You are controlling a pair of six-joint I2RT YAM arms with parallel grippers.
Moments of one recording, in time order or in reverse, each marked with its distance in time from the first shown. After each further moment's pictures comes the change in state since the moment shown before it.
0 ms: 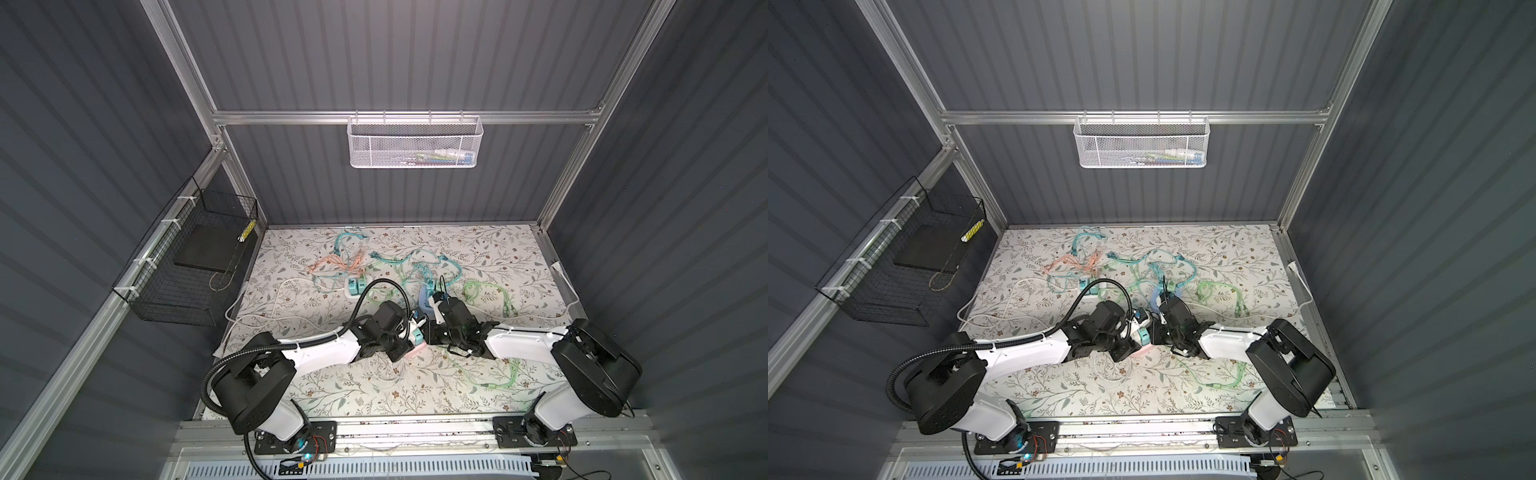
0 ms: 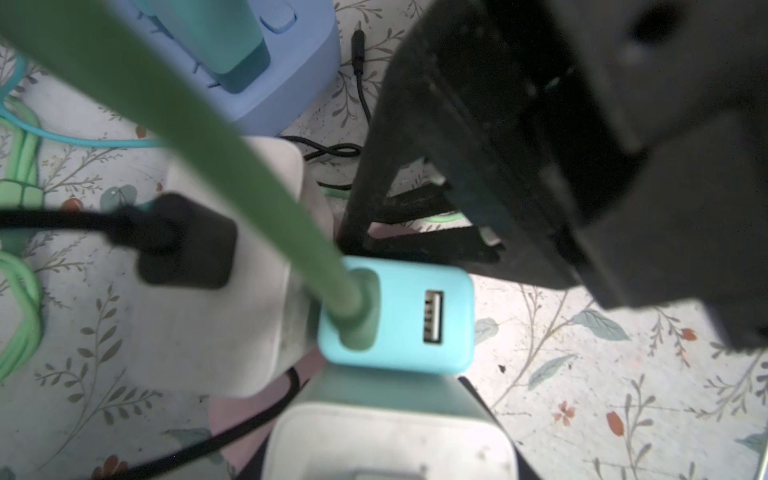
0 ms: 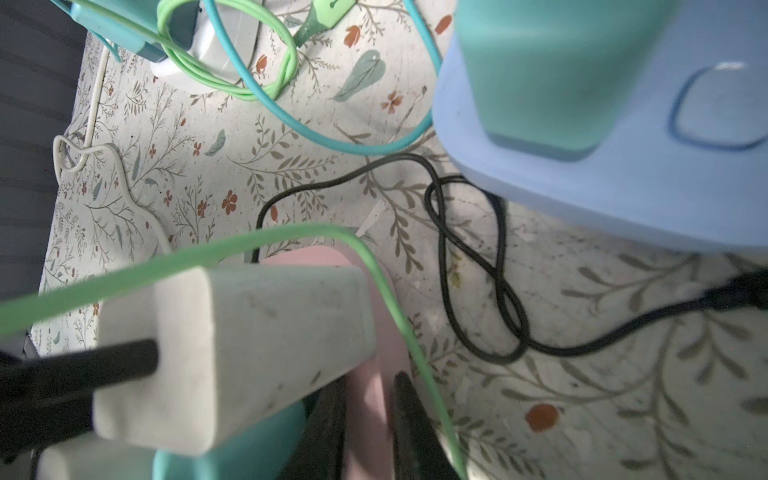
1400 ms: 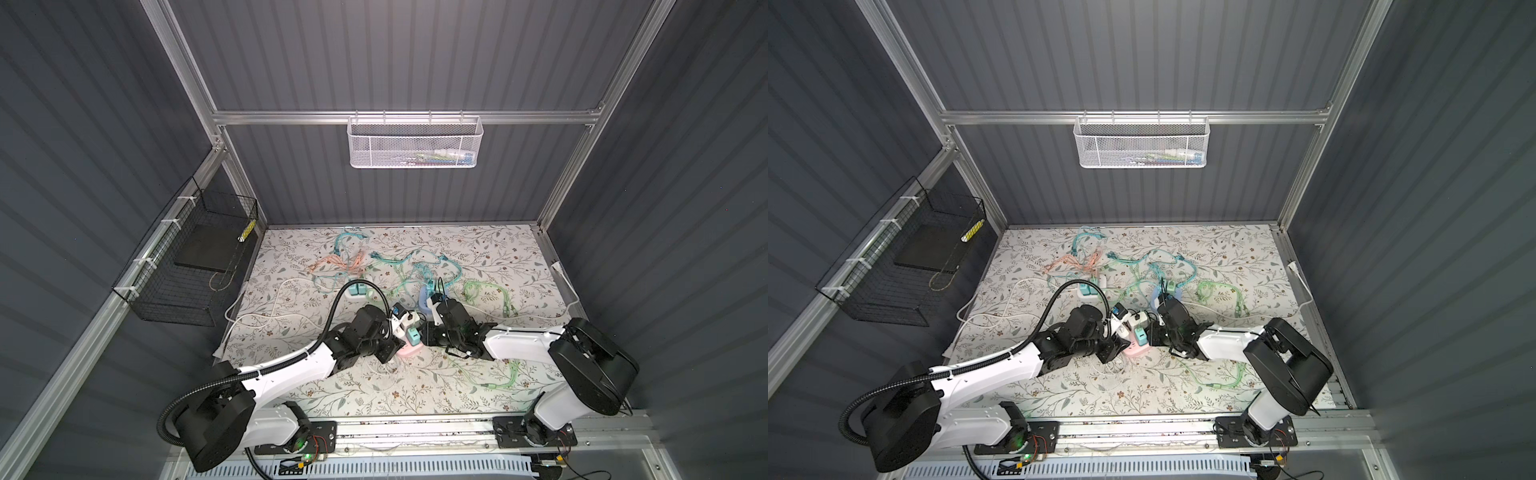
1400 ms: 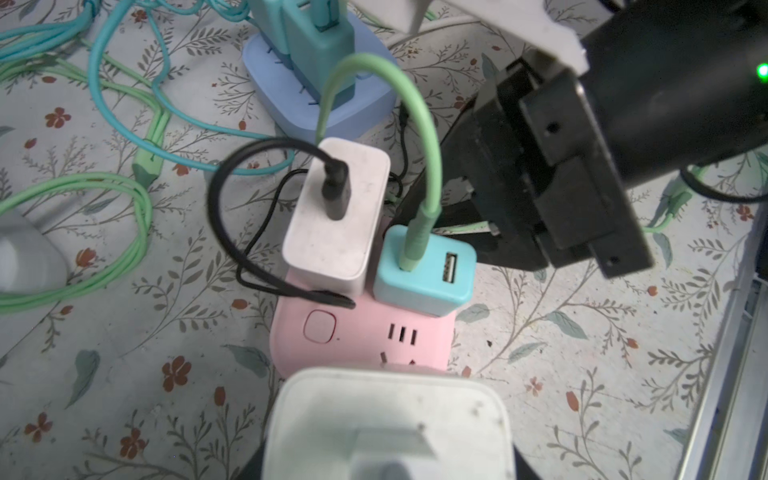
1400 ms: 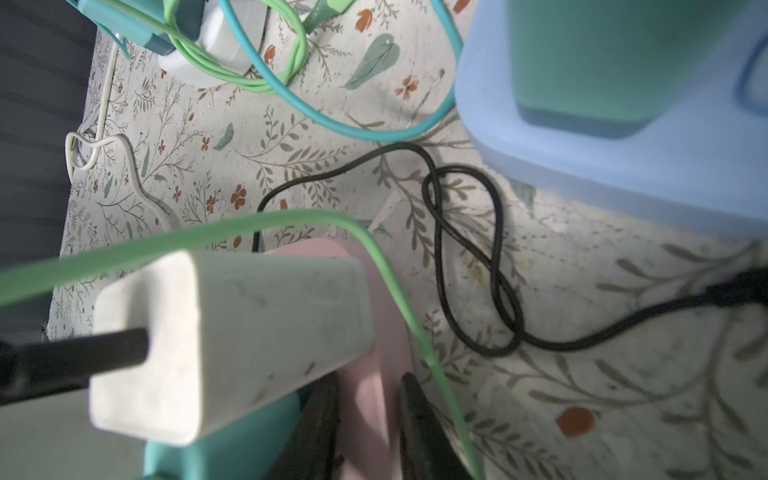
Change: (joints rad) left arm 0.059 -0.256 -0.174 0.062 -0.015 -0.174; right arm 0.017 0.003 -0.003 0.019 -0.006 0.030
